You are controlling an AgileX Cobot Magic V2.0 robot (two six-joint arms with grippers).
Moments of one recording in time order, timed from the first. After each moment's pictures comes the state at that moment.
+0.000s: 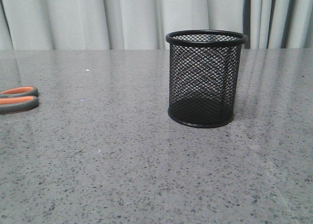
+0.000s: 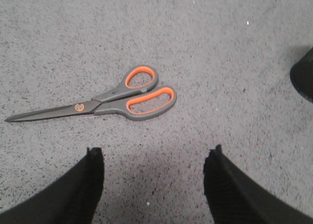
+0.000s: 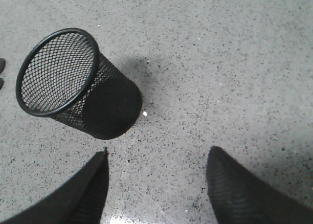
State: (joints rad) left arm -0.01 0.63 -0.80 -0.36 1.00 0.30; right arm 0.02 0.74 -0.71 0.54 0.82 -0.25
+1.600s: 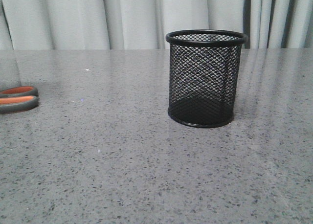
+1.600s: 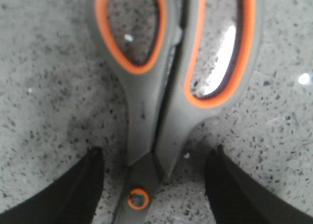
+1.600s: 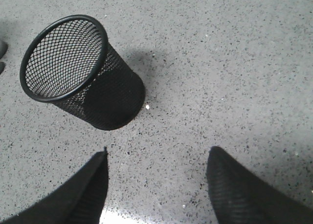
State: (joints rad) left arm -0.03 1.62 -1.21 -0.19 1.14 1.34; right arm 0.02 0.74 -0.71 0.55 0.85 -0.32
